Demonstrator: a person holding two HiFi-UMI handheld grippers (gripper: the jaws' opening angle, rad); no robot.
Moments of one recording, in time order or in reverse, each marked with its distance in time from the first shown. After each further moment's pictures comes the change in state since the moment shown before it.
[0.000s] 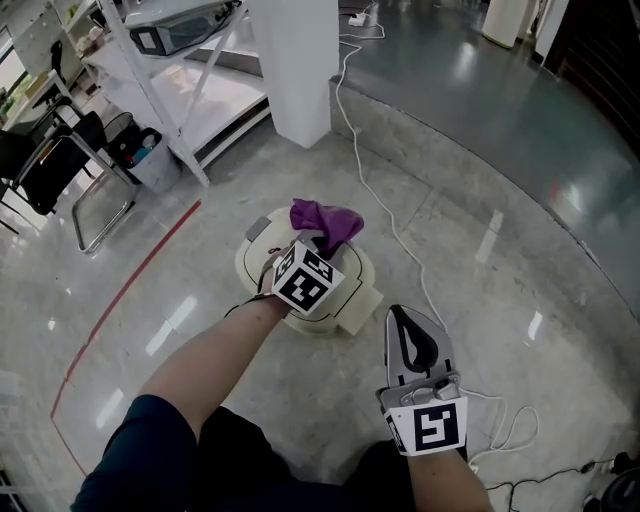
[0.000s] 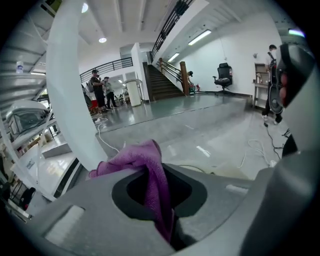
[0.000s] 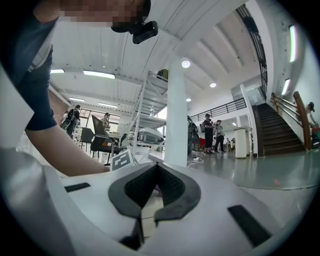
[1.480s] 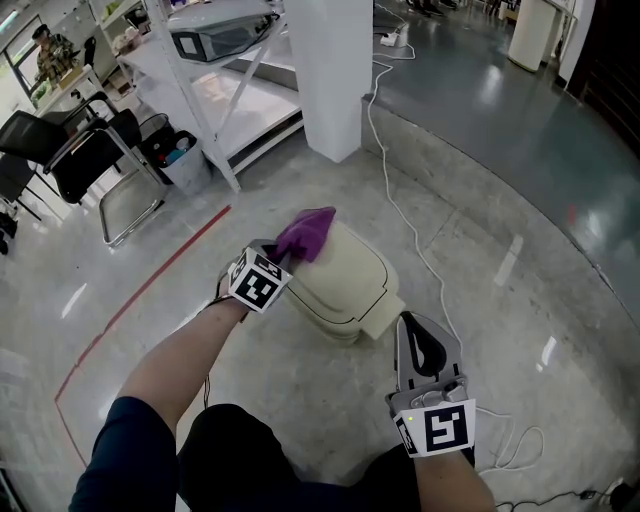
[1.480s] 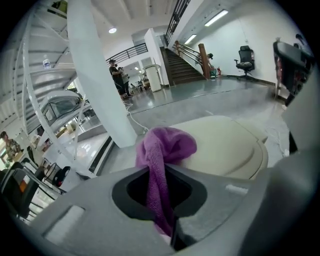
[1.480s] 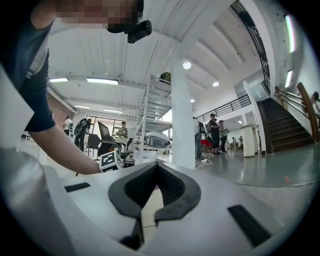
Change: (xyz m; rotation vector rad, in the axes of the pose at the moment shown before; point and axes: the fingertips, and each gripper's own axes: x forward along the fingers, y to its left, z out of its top) left arm -0.095 0.100 -0.110 -0.057 0.183 0.224; right arm -0.001 0.024 0.014 0.033 -0.037 0.075
